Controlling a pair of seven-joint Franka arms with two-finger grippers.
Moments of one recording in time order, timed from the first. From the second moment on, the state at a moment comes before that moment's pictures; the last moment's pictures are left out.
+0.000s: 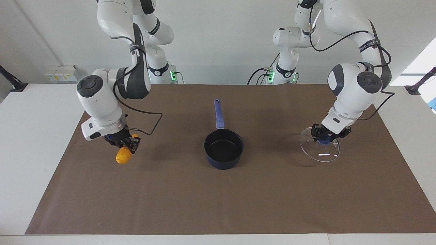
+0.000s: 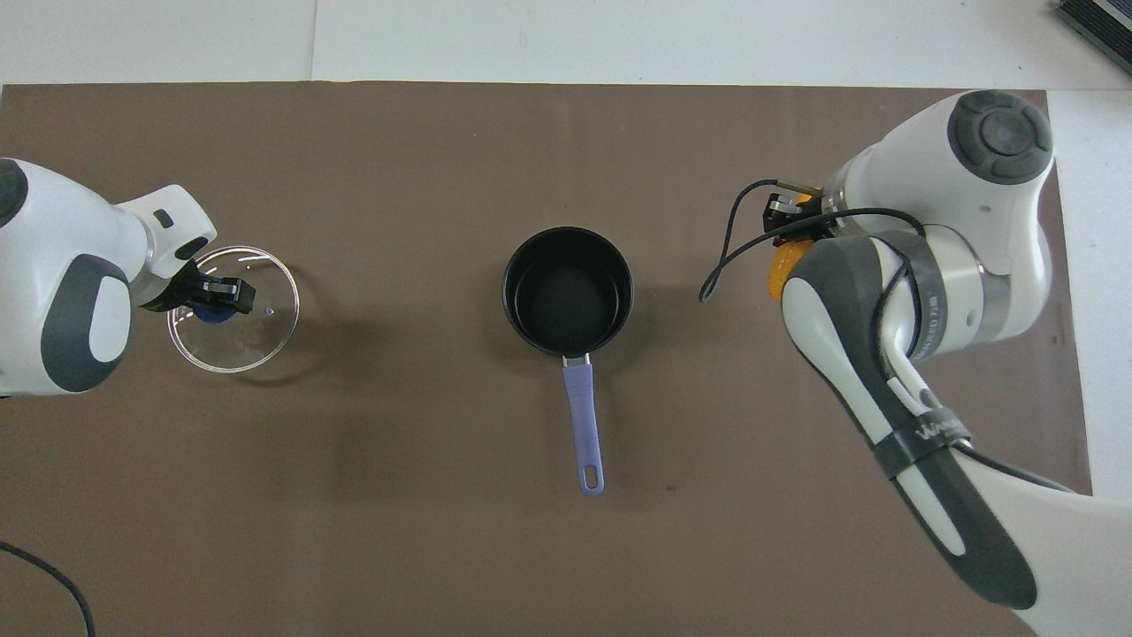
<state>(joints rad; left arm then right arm) -0.02 0.20 -0.02 -1.99 0.02 2.16 0.11 0.26 0.30 -0.06 -1.67 0.00 2.07 0.63</state>
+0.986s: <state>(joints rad) -0.02 0.13 -0.04 -1.86 -0.01 1.99 0.13 0.55 0.39 -0.05 -1.68 0.16 2.34 0.92</state>
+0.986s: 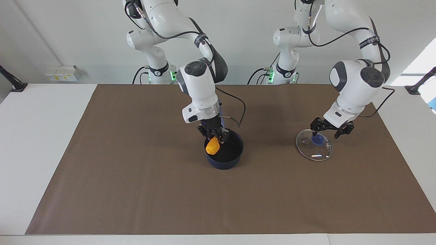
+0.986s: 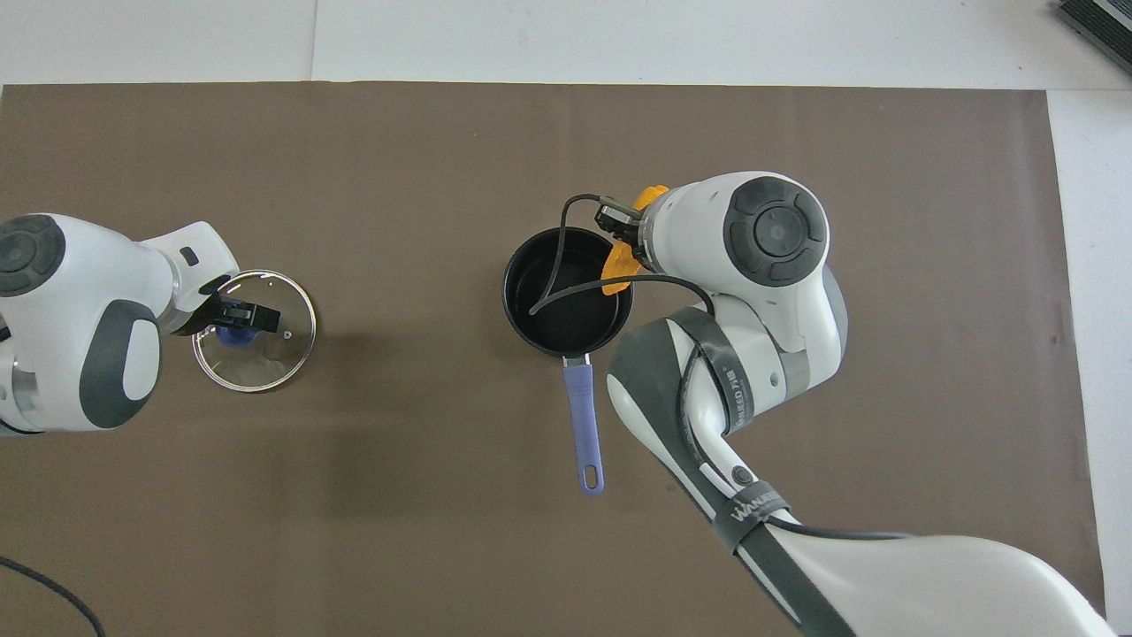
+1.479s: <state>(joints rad) -0.02 0.11 -0.05 -1.55 -0.02 1.64 0.08 0.57 0.47 -0.05 -1.68 0.18 2.46 0.92</state>
